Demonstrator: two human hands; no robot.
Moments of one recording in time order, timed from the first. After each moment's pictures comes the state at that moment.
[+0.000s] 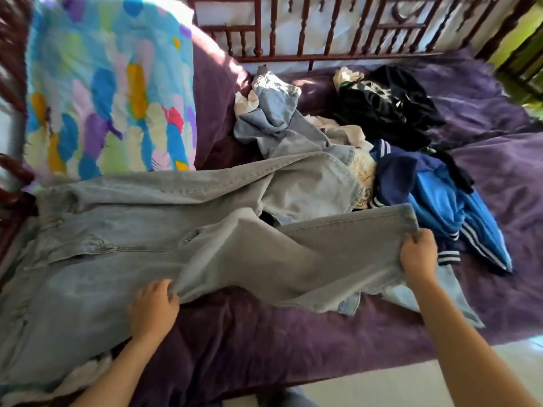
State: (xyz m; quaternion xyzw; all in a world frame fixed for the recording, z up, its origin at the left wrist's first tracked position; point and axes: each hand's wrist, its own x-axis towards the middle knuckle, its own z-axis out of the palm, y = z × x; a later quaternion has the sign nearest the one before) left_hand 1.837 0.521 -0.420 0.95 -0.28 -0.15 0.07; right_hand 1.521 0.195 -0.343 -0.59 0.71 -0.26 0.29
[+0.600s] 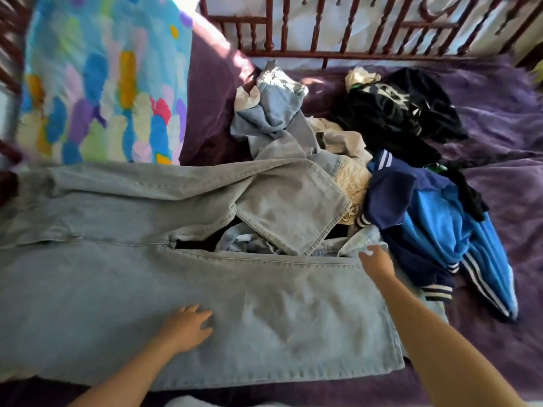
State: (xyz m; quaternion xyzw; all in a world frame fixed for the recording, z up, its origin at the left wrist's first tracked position) left_hand 1.731 0.433 -0.461 0.81 -0.39 -0.41 -0.15; right_hand 1.510 0.085 -0.431 -0.71 0.63 0.07 0.31
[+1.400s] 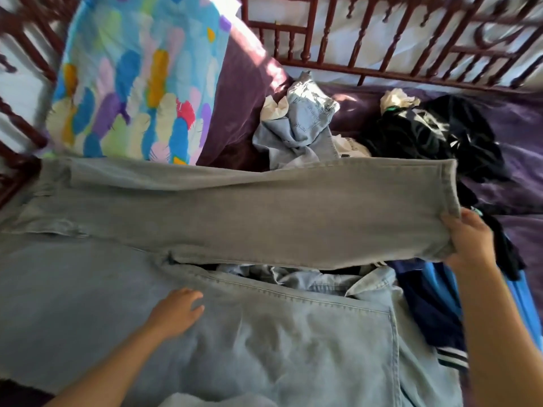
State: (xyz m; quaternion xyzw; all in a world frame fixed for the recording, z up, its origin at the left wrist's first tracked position) left_hand 1.775 0.395 -0.451 0.89 -0.33 -0.33 -0.01; right_hand 1.552 -0.020 -0.298 -0.53 0.55 -0.34 0.54
